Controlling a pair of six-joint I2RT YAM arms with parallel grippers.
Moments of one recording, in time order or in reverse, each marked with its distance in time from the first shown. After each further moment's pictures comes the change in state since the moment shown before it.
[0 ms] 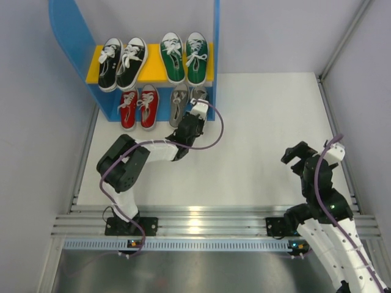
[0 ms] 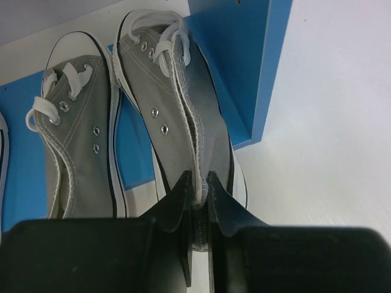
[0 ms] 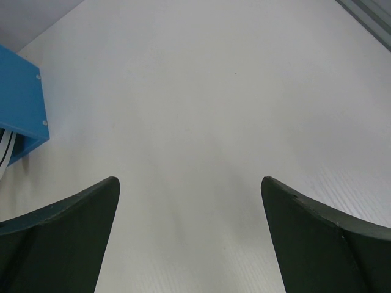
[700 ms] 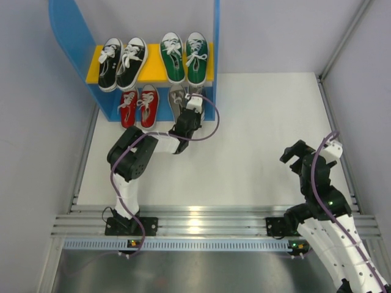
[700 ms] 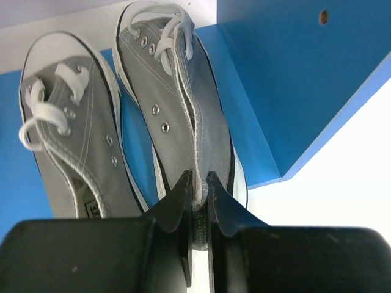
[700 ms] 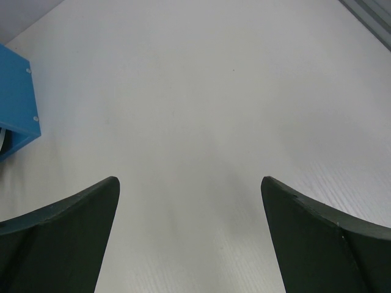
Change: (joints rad) left arm 0.090 0.183 0.112 0.091 0.033 -0.063; right arm 0.000 0.043 0.000 0.014 0.000 -0.011
